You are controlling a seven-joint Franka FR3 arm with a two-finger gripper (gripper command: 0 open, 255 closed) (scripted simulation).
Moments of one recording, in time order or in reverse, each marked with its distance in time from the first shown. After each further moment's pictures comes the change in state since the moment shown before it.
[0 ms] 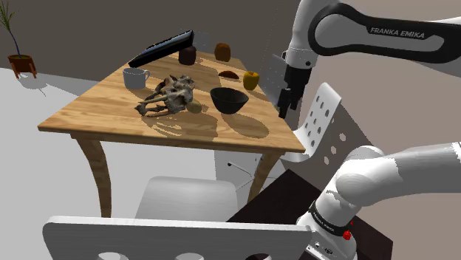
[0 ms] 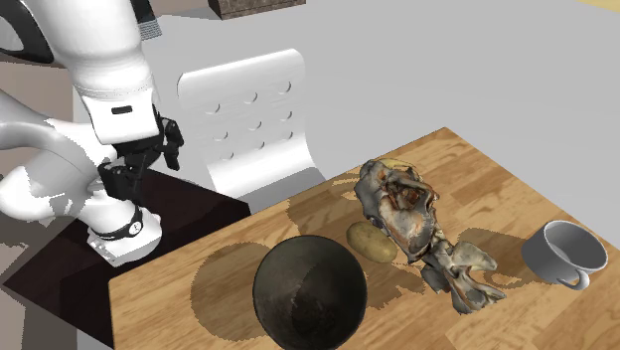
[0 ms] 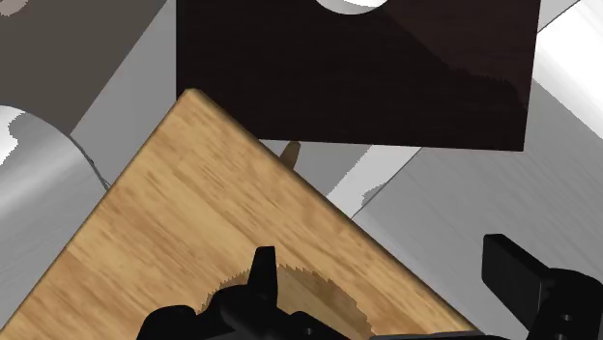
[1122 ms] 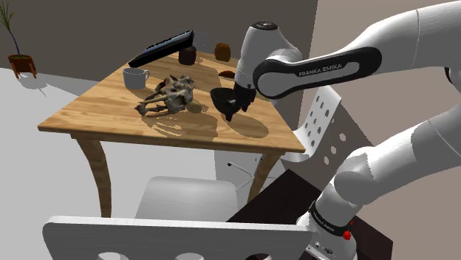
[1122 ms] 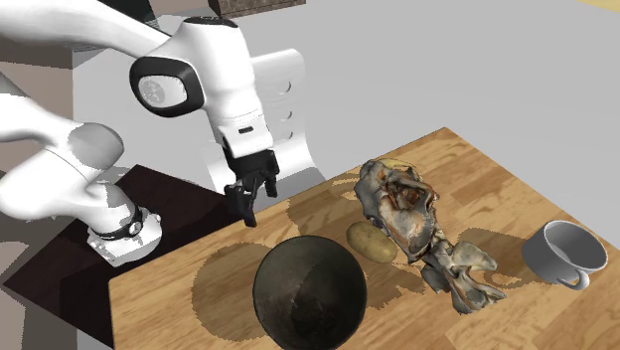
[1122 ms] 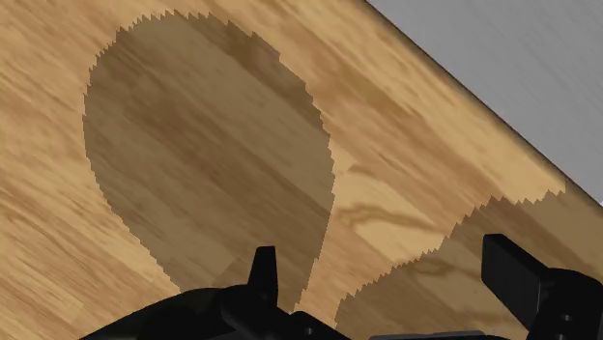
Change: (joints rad) arm -0.056 0.358 0.235 -0.018 -0.132 0.657 0.309
